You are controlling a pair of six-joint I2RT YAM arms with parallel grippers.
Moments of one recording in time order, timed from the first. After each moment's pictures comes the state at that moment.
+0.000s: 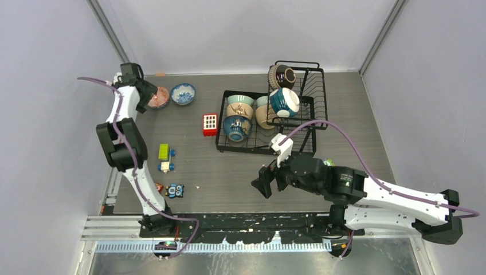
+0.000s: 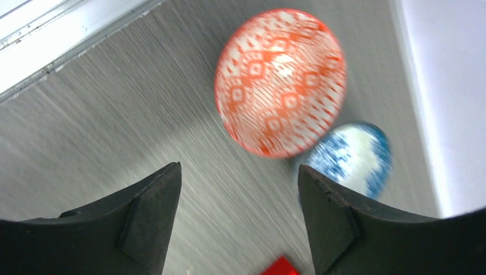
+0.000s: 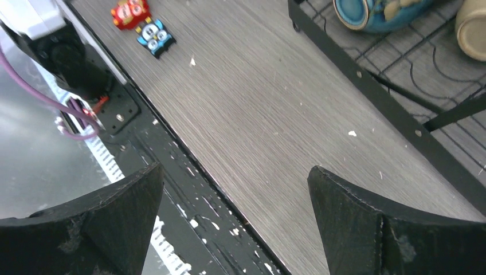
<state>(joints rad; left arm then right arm) 0.23 2.08 1.79 -0.65 -0.17 -0.83 1.25 0.85 0.86 -0.49 0.26 0.39</state>
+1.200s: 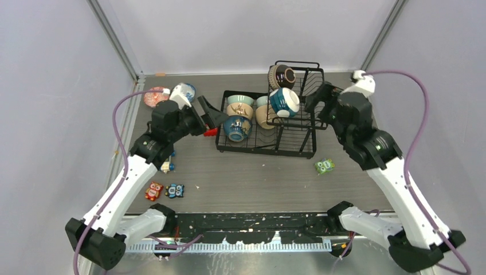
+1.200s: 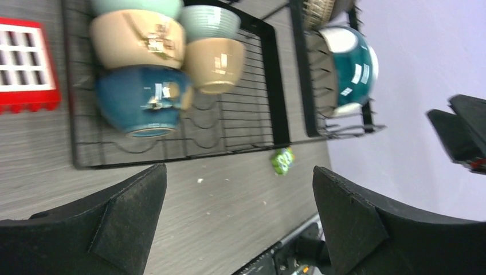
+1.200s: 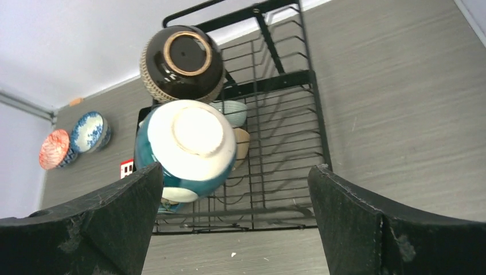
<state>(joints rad) -0.38 1.01 1.01 -0.35 0.21 -0.76 0.52 1.03 1.36 -0.66 0.50 0.53</state>
